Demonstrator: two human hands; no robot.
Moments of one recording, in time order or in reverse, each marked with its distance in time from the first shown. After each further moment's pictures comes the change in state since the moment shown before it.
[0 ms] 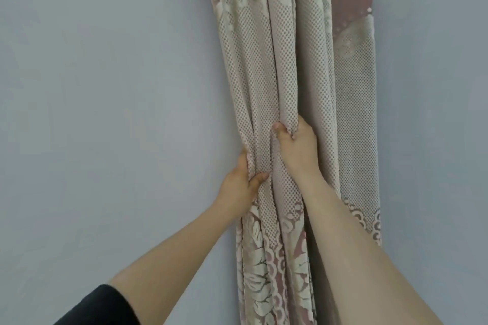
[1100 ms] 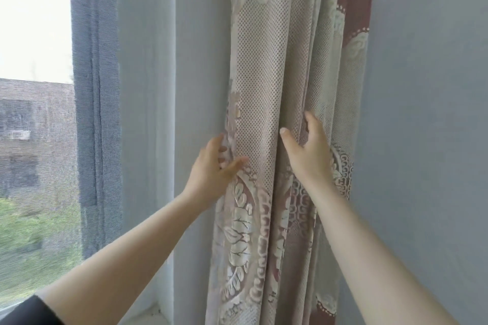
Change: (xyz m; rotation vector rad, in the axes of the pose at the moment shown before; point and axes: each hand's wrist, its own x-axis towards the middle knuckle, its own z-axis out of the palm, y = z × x) left_hand -0.244 0.064 -0.310 0.009 0.012 -0.190; right_hand -0.233 -0.284 0.069 -0.216 0.002 0.177
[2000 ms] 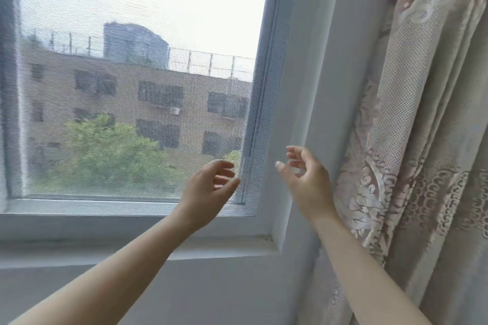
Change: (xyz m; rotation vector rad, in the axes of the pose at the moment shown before) left_hand -0.262 0.033 -0.196 0.228 0.314 -0.193; right_hand -0.199 -0.150 0.046 0.348 -0.476 -0.072
